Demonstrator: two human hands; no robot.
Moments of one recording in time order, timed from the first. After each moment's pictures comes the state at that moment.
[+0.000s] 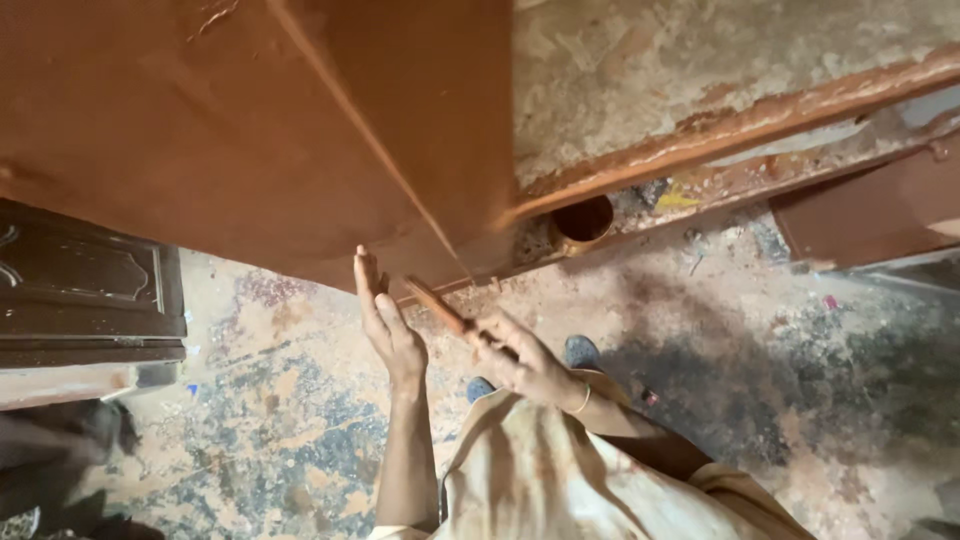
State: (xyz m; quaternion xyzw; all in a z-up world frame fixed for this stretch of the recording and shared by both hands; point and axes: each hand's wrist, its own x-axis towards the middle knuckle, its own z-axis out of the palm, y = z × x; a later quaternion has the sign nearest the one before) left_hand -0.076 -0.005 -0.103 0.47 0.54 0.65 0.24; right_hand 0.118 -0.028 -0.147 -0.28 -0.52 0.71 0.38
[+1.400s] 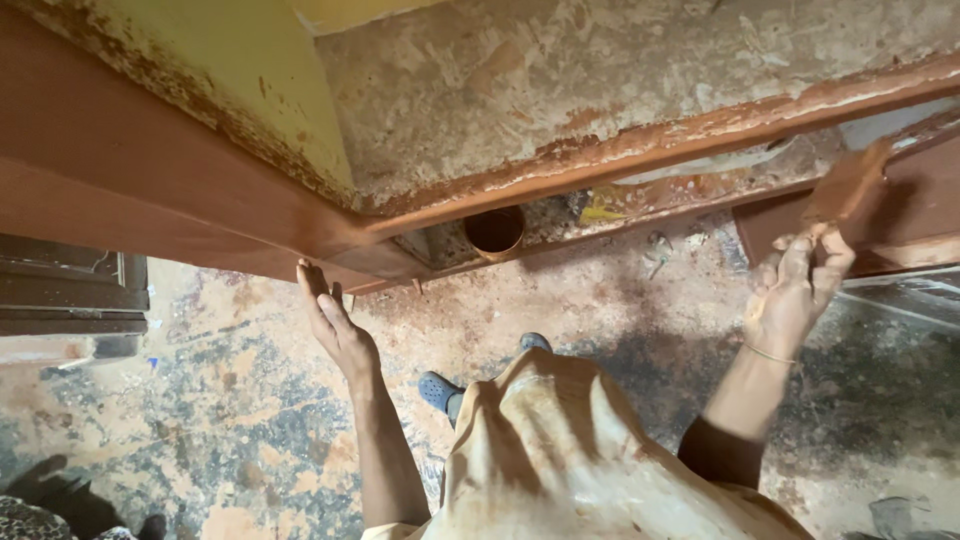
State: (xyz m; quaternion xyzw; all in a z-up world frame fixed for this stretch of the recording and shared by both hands) left_hand 0.031 0.017 -0.146 0.39 0.59 0.67 0.21; right_hand 0.517 0.093 -0.116 -0.49 -0.31 0.40 0.71
